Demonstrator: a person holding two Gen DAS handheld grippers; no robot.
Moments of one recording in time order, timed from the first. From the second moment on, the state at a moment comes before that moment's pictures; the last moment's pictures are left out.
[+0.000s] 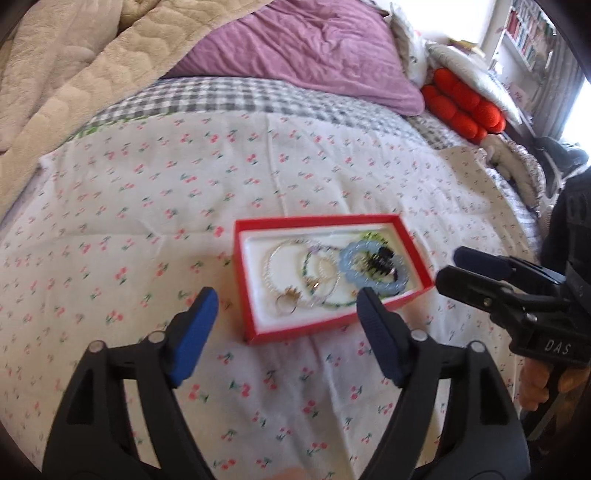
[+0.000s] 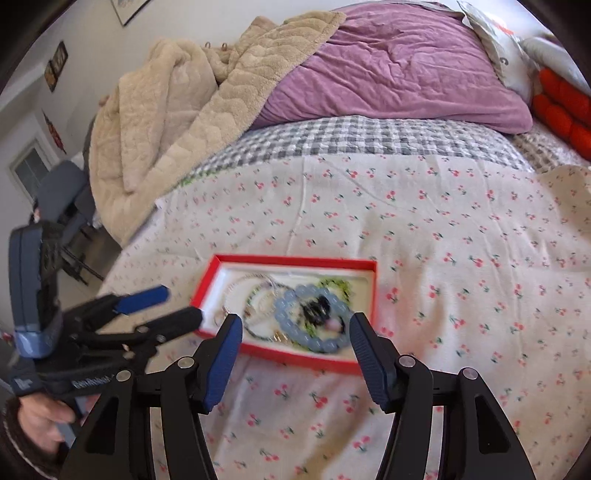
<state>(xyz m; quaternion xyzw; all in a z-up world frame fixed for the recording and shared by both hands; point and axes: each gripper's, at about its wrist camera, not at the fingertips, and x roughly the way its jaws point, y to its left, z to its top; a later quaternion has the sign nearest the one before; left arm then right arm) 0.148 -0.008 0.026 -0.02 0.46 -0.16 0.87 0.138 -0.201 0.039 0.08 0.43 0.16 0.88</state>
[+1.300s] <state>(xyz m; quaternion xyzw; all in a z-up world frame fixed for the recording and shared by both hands) 0.002 -0.003 0.016 0.01 0.49 -0.03 0.87 0.000 -0.185 0.017 -0.07 0.49 0.05 0.87</state>
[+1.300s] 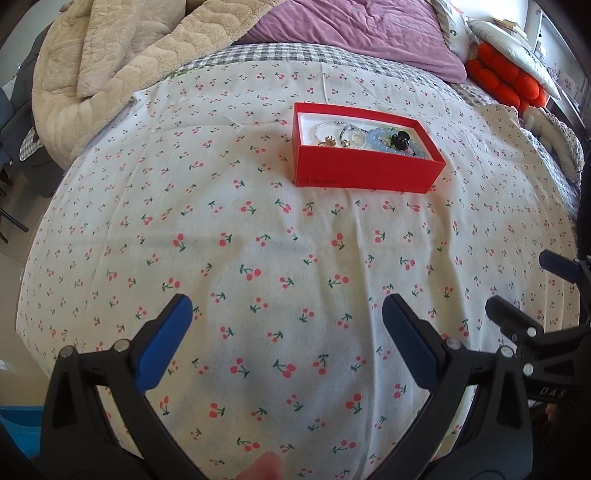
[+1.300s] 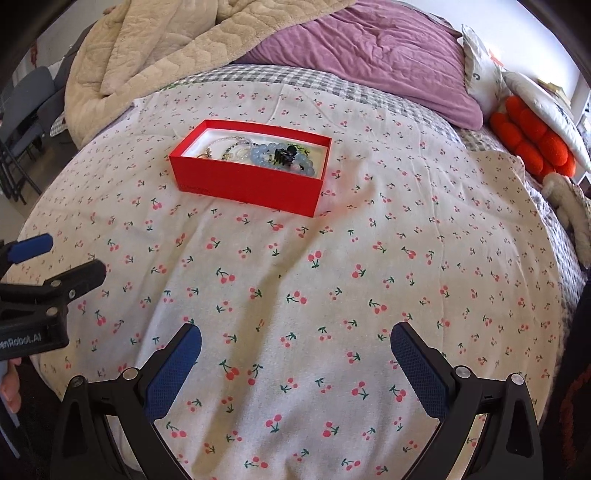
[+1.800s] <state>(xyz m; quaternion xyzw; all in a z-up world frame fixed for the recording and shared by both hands) 0.004 0.007 0.016 -0.01 0.49 -0.01 0.87 0.000 -0.163 0.017 -0.08 0.48 0.06 0.87</state>
